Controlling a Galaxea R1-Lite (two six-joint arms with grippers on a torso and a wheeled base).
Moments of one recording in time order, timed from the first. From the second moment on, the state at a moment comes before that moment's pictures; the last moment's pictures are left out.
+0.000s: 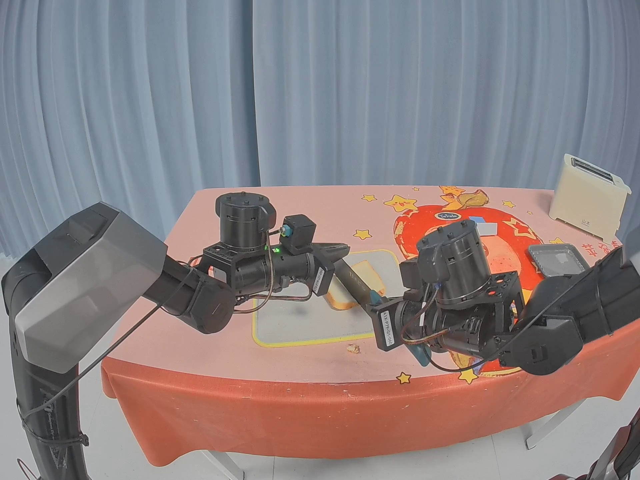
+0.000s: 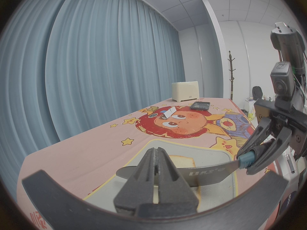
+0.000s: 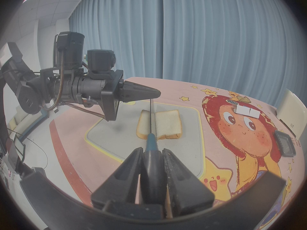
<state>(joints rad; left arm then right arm) -0.48 2.26 -1.27 -0.76 -0.41 0.21 0.75 1.93 -0.97 -0.32 -0.26 0.21</state>
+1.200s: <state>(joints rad) -0.48 2.26 -1.29 -0.72 -0.41 0.21 0.74 1.94 -1.03 -0.30 -0.26 0.20</state>
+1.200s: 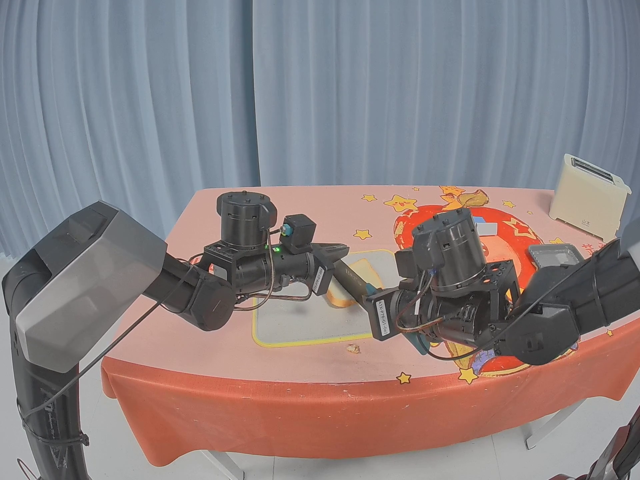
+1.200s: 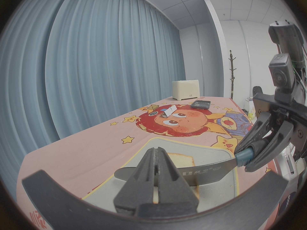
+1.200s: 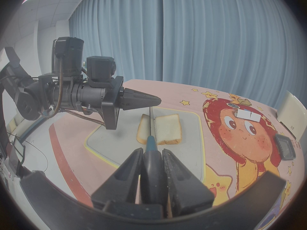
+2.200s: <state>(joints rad) -0.48 2.28 -1.34 -0.69 -0.40 0.21 0.73 1.94 -1.00 -0.31 -0.26 0.20</state>
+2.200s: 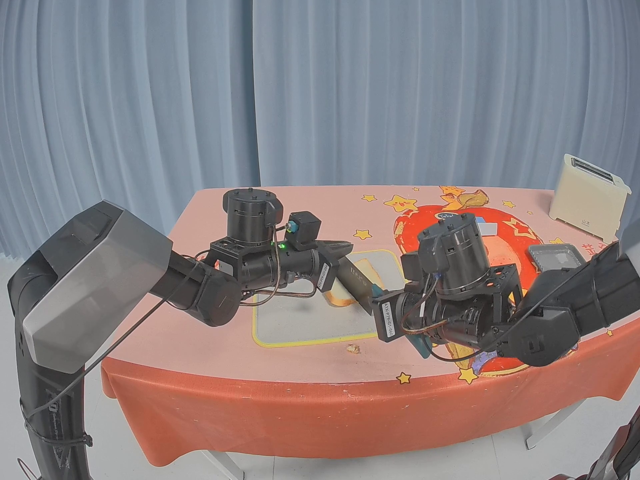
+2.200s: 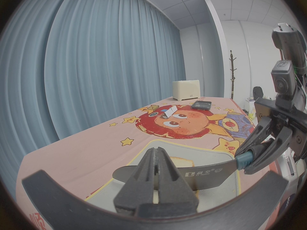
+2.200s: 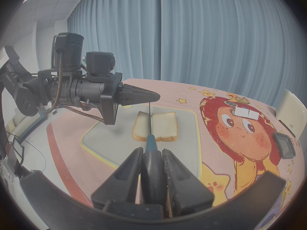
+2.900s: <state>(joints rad) -0.48 2.27 -1.31 -0.67 -0.40 0.21 0.72 1.94 -1.03 -0.30 -0.26 0.19</state>
